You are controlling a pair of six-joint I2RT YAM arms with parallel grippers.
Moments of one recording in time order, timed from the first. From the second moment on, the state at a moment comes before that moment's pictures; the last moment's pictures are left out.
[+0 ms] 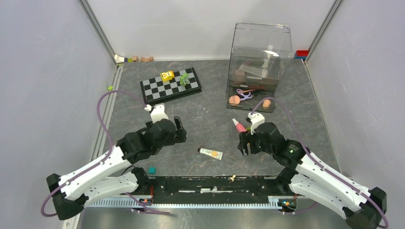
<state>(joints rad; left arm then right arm) -0.94 0.86 0.85 -0.79 -0.53 -0.88 0.77 0.74 0.56 -0.55 0.06 0.32</state>
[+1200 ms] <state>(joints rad) -0.53 0.85 0.93 -1.04 -0.36 -0.73 0.77 0.85 0.71 -0.69 0.36 0.36</state>
